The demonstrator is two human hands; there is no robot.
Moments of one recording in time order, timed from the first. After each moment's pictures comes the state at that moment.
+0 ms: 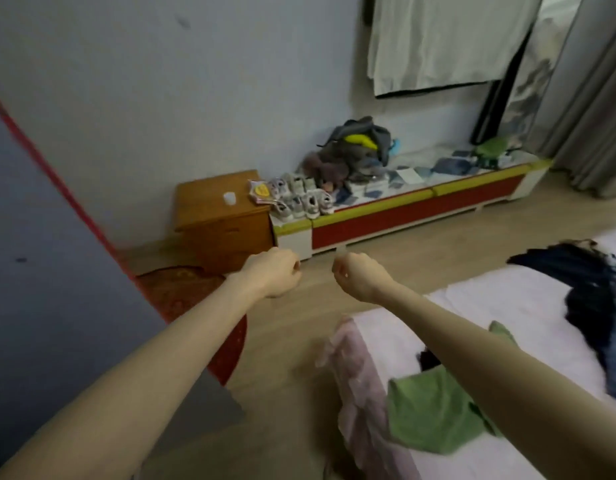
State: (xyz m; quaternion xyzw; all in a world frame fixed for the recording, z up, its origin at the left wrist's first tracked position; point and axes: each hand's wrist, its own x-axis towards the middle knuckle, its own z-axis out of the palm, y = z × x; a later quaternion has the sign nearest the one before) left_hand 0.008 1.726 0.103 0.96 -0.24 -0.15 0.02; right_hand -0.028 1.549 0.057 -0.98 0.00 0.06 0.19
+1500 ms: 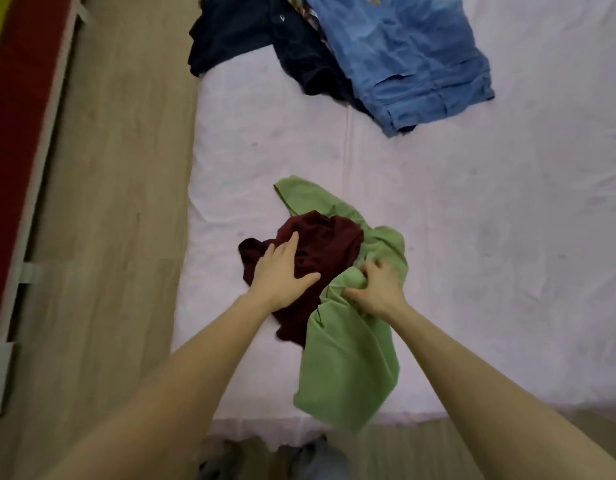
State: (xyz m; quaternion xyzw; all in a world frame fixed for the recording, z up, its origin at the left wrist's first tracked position) left_hand 0.032 1.220 -0.325 0.65 -0.63 -0.42 0.00; right_hand -0.168 1.234 -0.326 -0.55 0.74 0.07 0.38
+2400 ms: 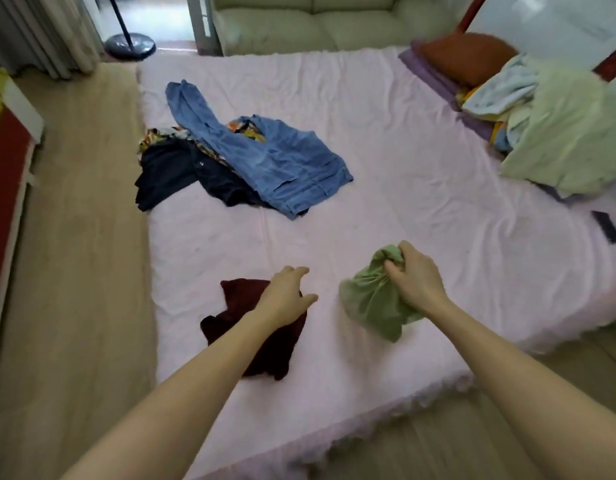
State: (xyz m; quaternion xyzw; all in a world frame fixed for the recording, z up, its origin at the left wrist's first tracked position) left_hand -0.061 1.232 -0.115 0.52 -0.76 -0.39 0.04; right_hand -0.296 1.286 -0.068 -0.53 0.82 -0.16 0.16
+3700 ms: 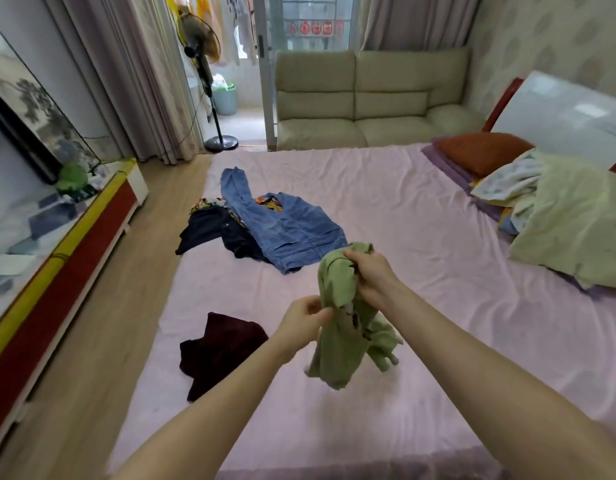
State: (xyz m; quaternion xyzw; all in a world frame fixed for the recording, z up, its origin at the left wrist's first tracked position) left_hand -0.274 1.344 0.003 0.53 -0.57 -0.55 0.30; right_hand -0.414 1.295 0.064 -0.24 0.55 -0.51 0.62
